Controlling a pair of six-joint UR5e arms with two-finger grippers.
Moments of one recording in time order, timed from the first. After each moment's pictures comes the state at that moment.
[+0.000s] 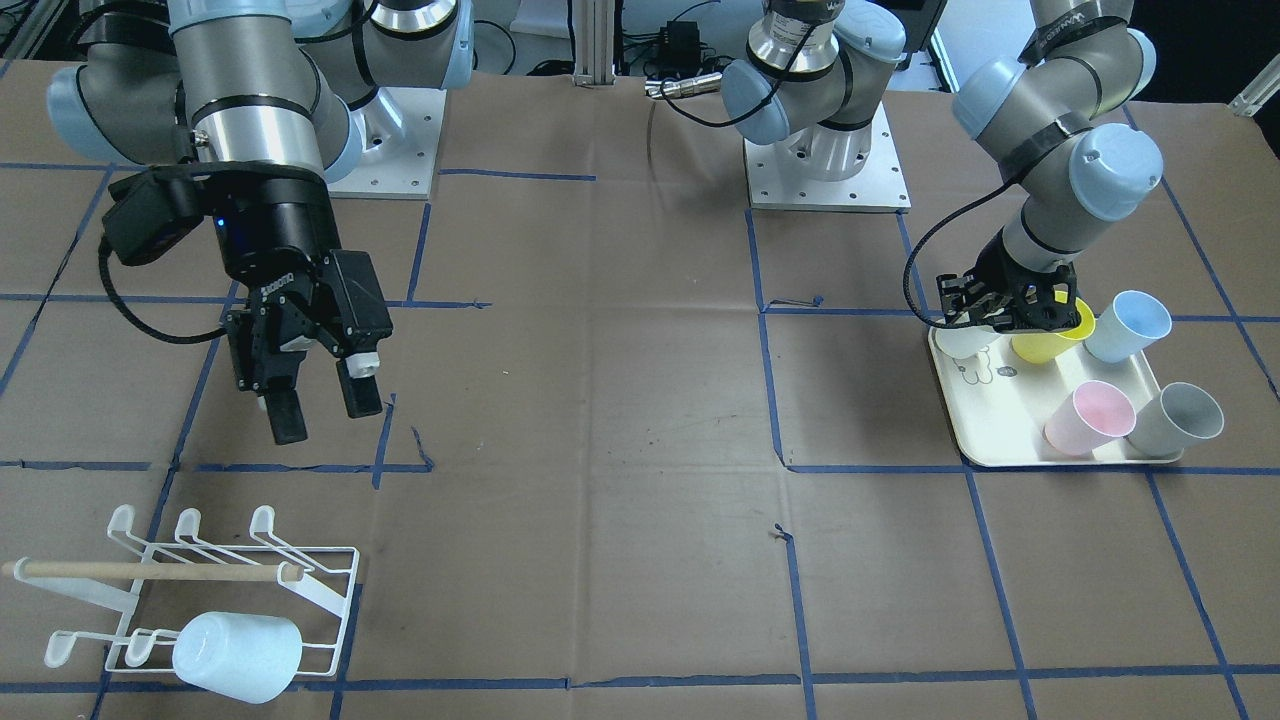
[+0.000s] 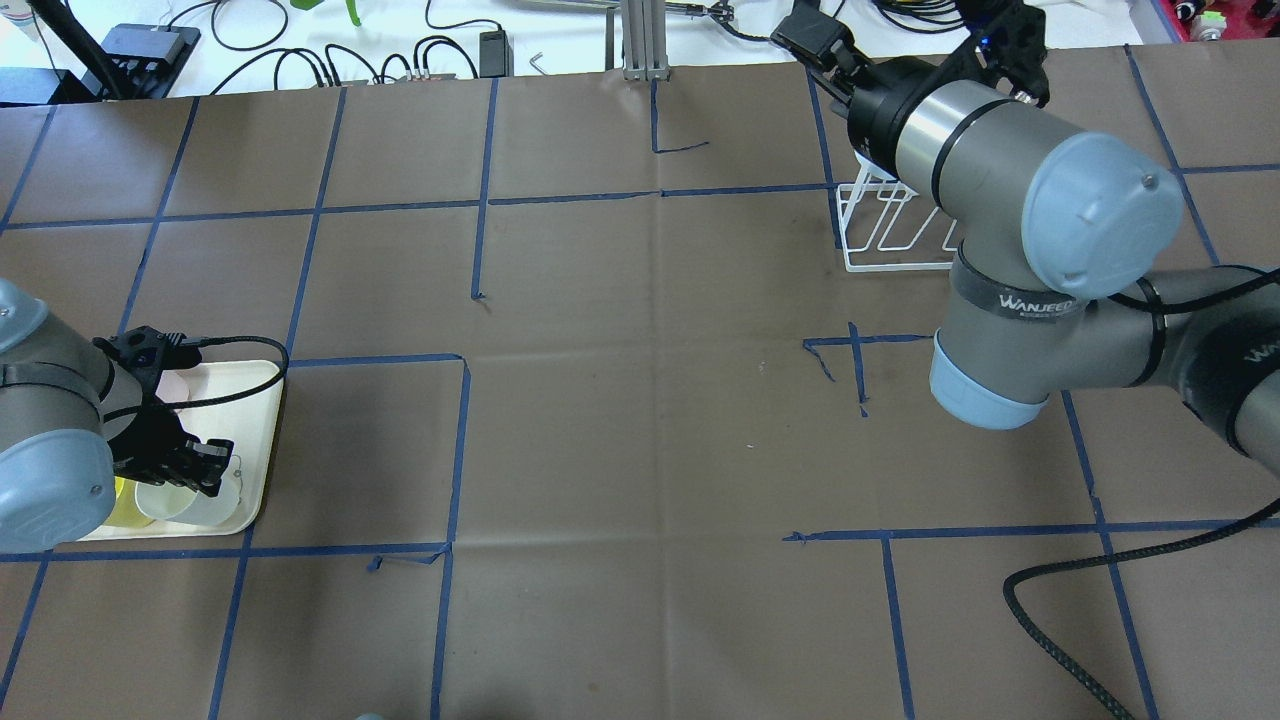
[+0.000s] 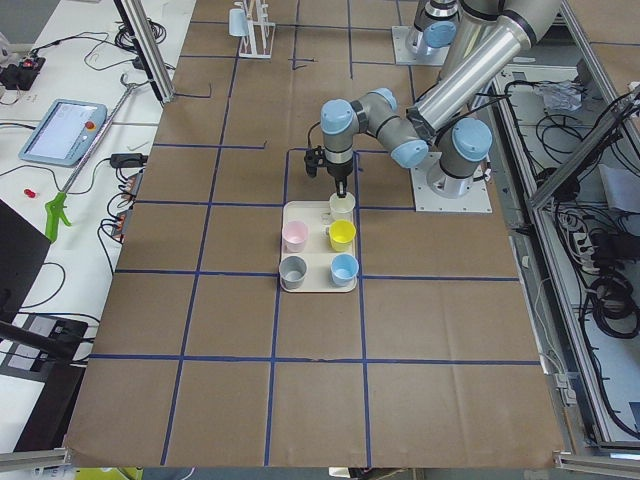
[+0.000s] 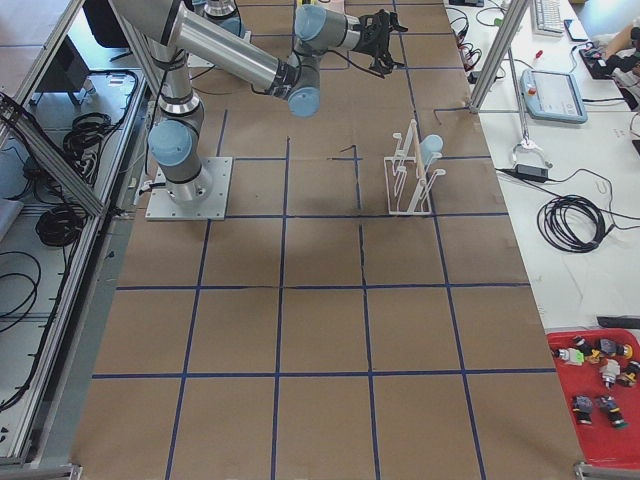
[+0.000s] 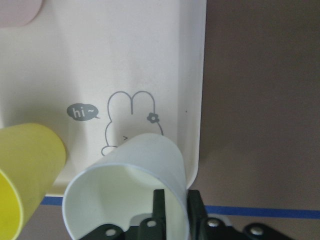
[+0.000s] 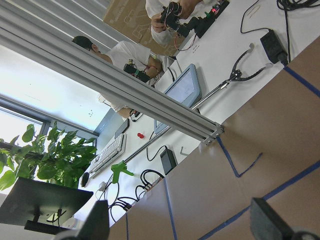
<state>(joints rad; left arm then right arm) -1.01 -1.52 -2.26 -0.98 1.66 0.54 1.59 -1.47 2.07 -3.30 -1.21 0.92</state>
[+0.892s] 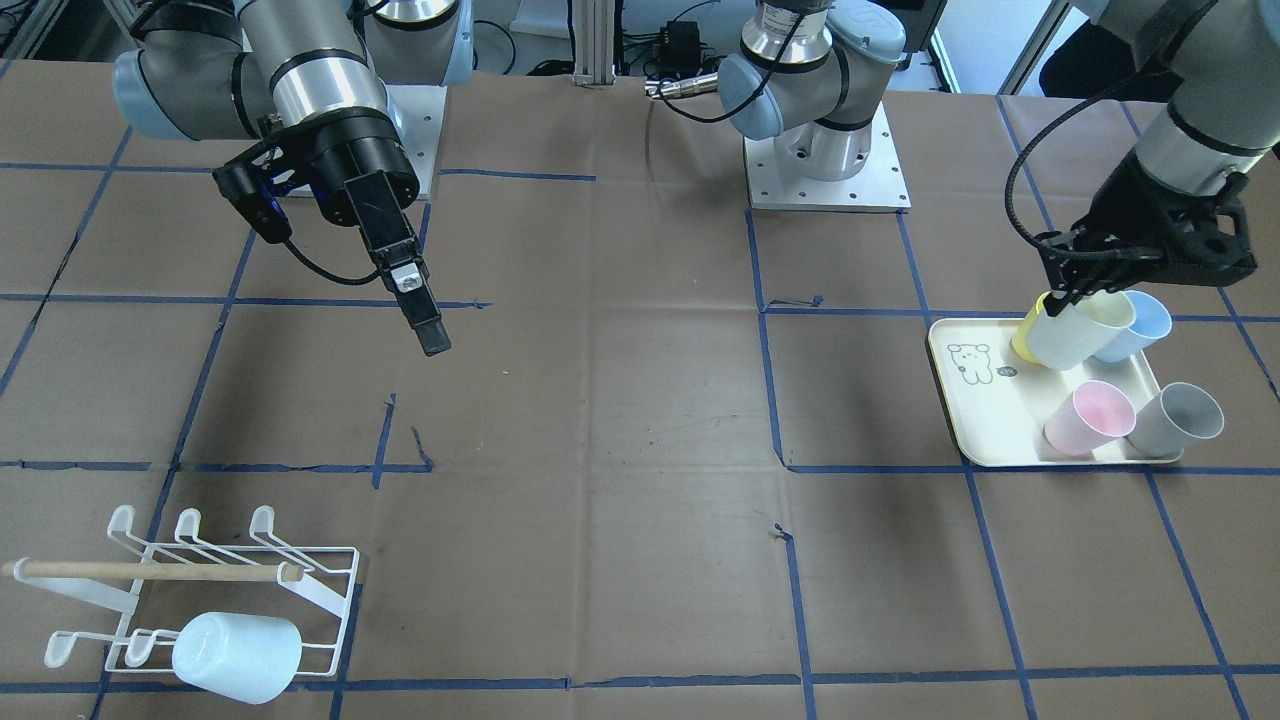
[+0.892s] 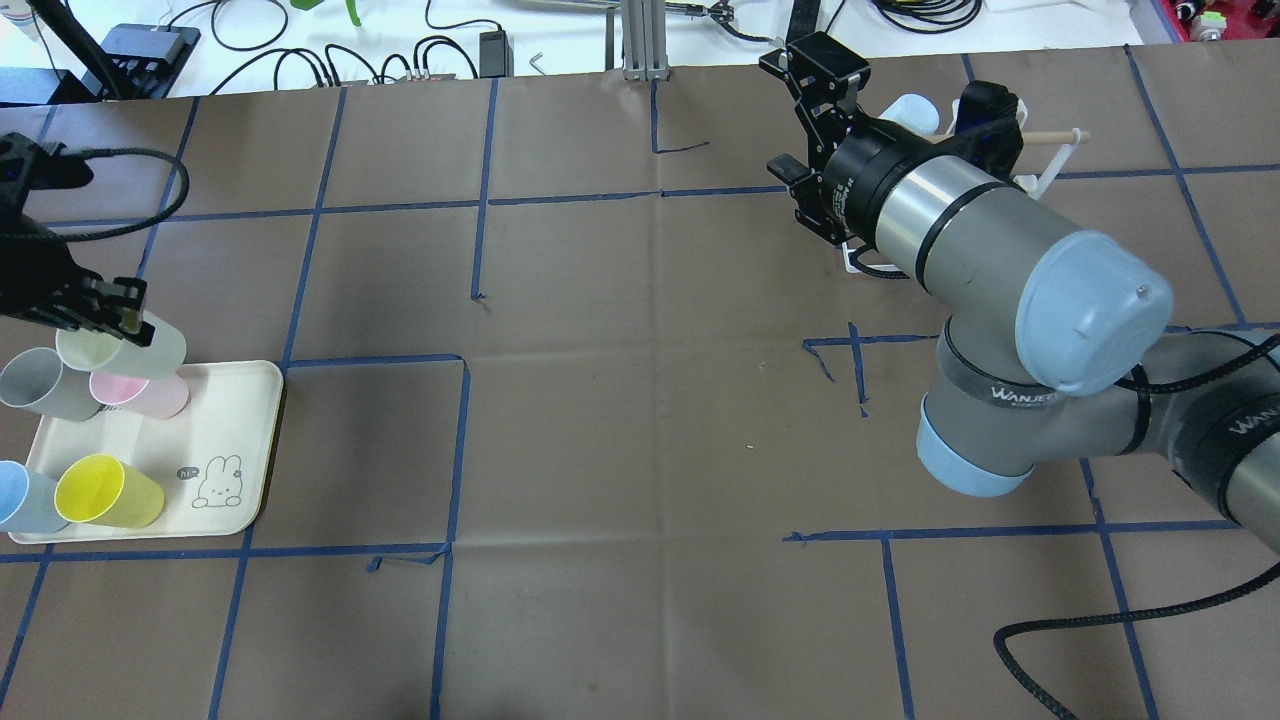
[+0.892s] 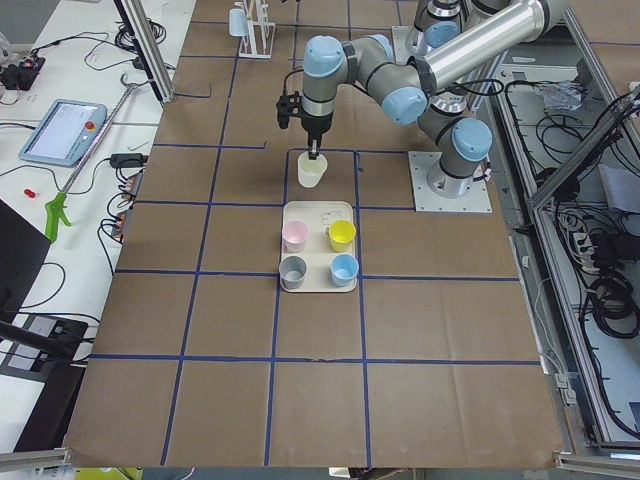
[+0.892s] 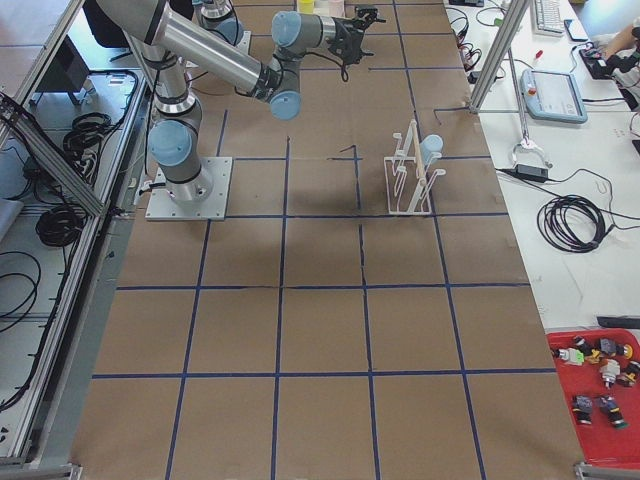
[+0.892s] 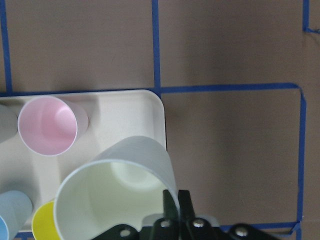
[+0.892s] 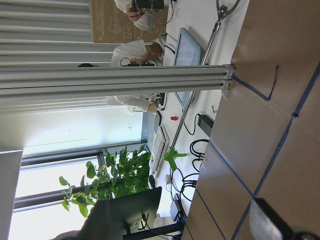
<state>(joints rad) -1.09 -1.53 -1.78 -1.34 1.52 0.54 1.62 -1.51 2.17 -3.43 -1.17 1.49</state>
